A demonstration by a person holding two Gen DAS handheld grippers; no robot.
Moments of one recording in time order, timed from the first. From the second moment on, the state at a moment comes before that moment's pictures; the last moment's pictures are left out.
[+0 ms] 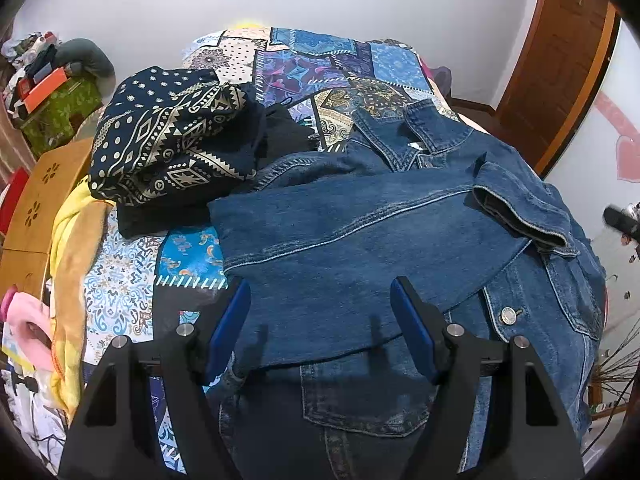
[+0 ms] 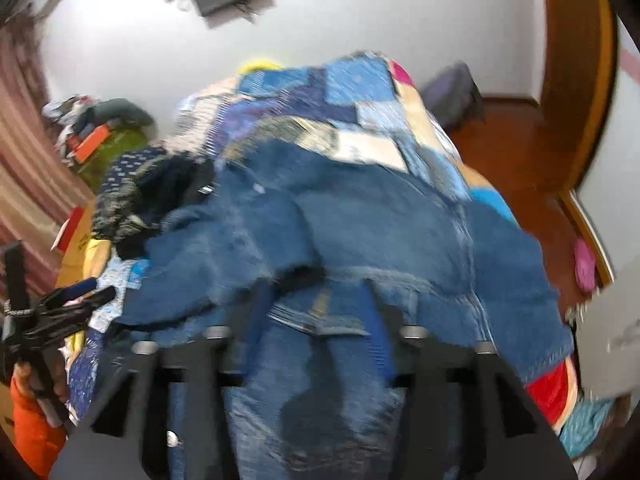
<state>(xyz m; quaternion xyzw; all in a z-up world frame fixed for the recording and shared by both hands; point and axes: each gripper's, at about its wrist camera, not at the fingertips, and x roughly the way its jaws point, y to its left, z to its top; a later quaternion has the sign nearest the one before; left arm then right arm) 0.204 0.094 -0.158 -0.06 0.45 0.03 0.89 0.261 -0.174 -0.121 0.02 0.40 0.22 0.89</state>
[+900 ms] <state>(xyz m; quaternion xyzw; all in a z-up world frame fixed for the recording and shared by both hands) 0.206 0.107 -0.189 -0.09 0.49 0.03 0.87 0.279 -0.104 -0.171 -0.18 0.41 0.24 0.86</state>
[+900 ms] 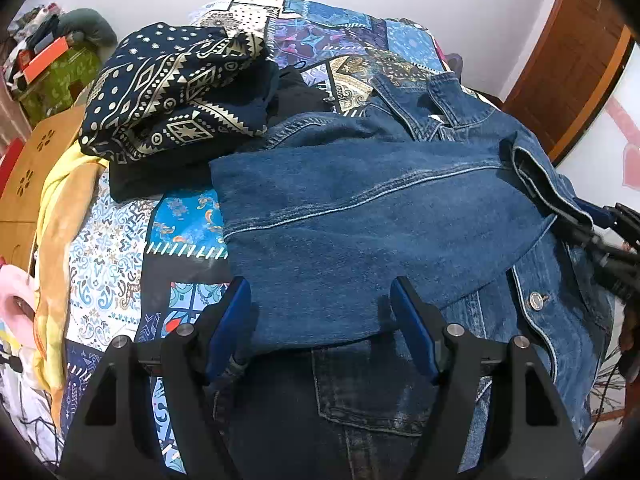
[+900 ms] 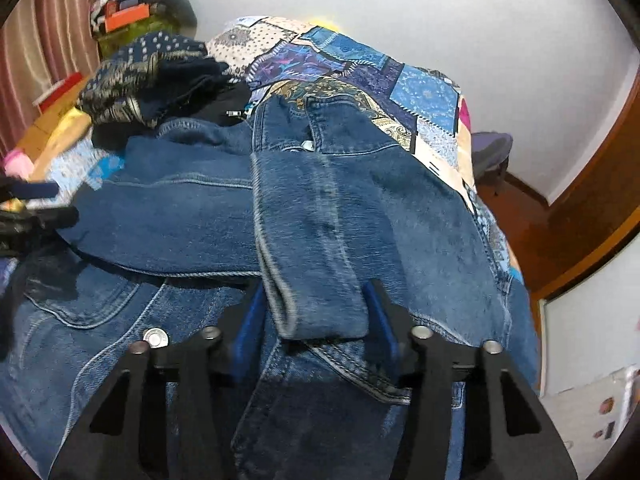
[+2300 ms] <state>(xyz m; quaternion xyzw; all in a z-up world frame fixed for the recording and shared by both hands) 0.218 0.076 -0.179 -0.05 0.49 0.01 0.87 0.293 -0.260 -0.170 0.10 0.46 0.11 0.87</state>
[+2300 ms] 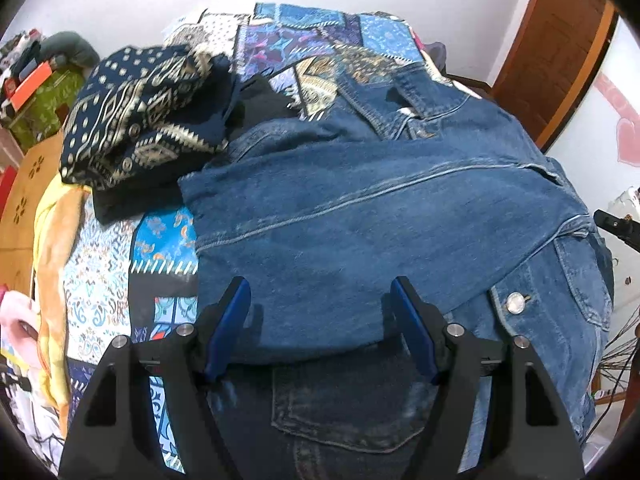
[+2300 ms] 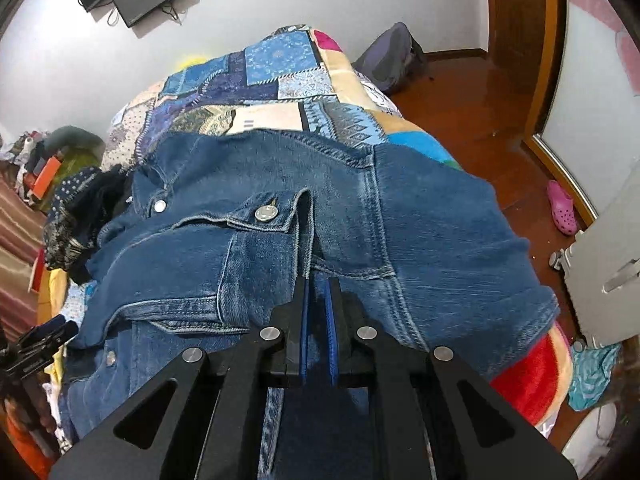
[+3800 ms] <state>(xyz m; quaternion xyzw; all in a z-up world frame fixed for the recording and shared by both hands) 0.246 0.021 -0.146 -0.04 0.45 -0.03 0.89 0.314 -0.425 -0.246 0.36 0.47 -0.08 0.80</state>
